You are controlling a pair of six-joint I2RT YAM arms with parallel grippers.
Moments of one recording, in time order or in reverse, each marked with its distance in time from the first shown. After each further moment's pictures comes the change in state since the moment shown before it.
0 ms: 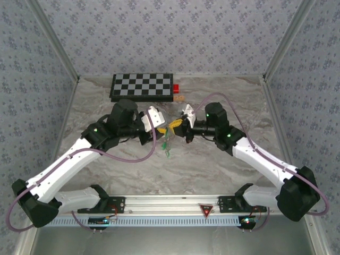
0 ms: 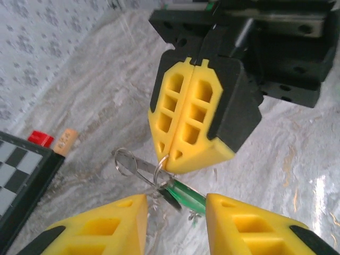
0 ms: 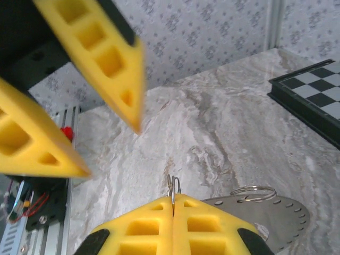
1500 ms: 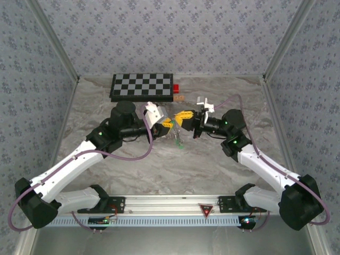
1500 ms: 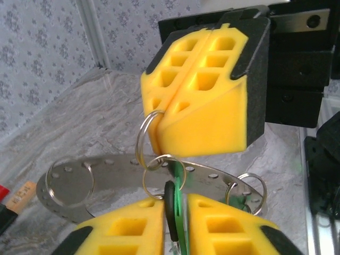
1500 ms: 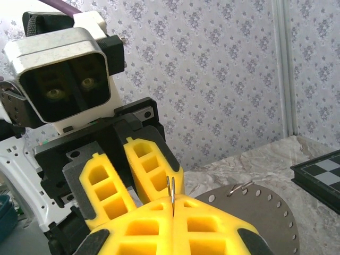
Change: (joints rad) left arm 0.000 -0.001 -0.119 0.338 0.156 -0.227; right arm -0.086 -0.080 -0.156 0.586 -0.130 0.389
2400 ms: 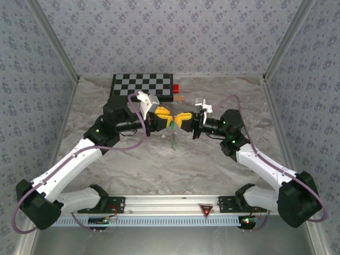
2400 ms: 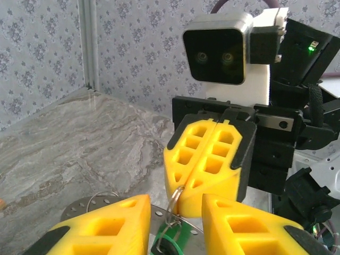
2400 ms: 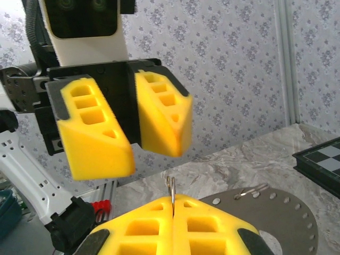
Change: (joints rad) left arm 0.101 0.011 -0.006 0.158 0.163 -0.235; right arm -0.003 0.030 -0.016 0.006 -0.027 0.003
